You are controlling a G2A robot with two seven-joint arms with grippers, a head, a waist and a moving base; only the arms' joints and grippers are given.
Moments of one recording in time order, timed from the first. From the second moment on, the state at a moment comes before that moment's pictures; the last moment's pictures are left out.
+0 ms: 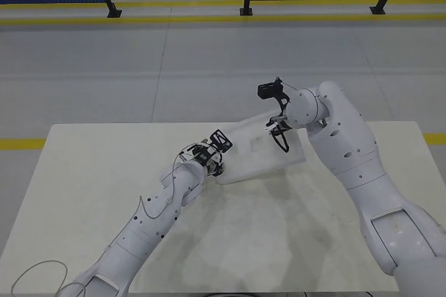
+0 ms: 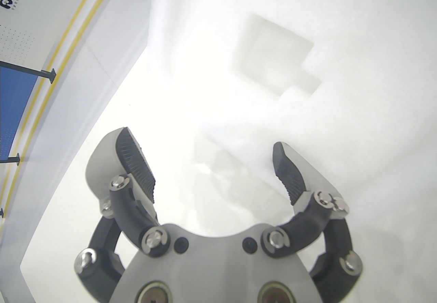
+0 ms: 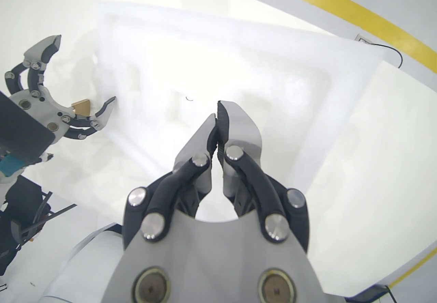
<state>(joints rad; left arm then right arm) 1.12 -1.35 -0.98 -1.40 1.61 -0.20 -0.65 -0.58 -1.33 0.93 -1.16 -0.86 0.10 1.38</state>
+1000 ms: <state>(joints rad) 1.12 -1.36 -0.99 -1.41 1.51 -0.22 -0.62 -0.62 -1.35 0.90 -0.97 -0.83 0.07 1.26</state>
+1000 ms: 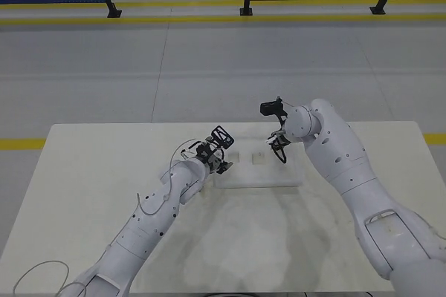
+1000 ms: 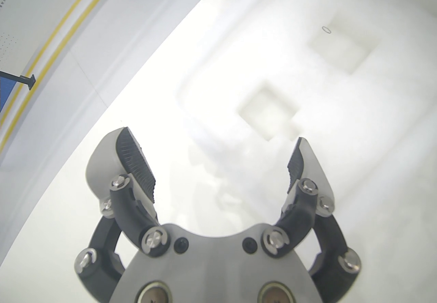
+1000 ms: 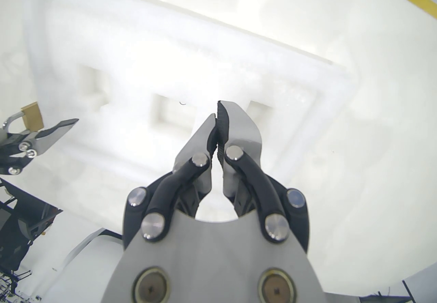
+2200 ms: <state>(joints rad) 1.28 -1.32 -1.25 -1.72 1.30 -0.22 -0.63 -0.98 -1.24 1.45 -1.29 -0.16 -0.14 1.10</state>
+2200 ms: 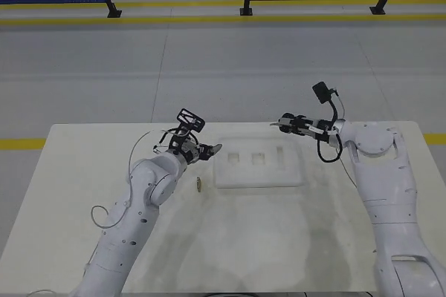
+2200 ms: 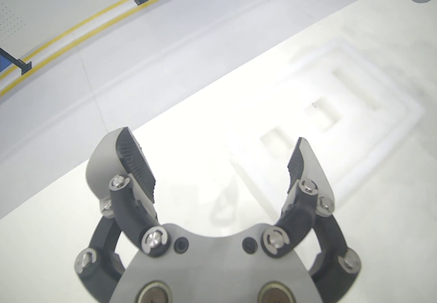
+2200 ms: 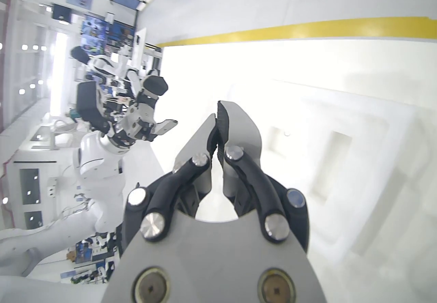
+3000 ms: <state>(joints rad) 1.42 -1.30 -1.32 -1.83 1.18 -0.21 -0.83 -1.18 -1.21 1.50 -1.28 0.21 -0.36 1.14</state>
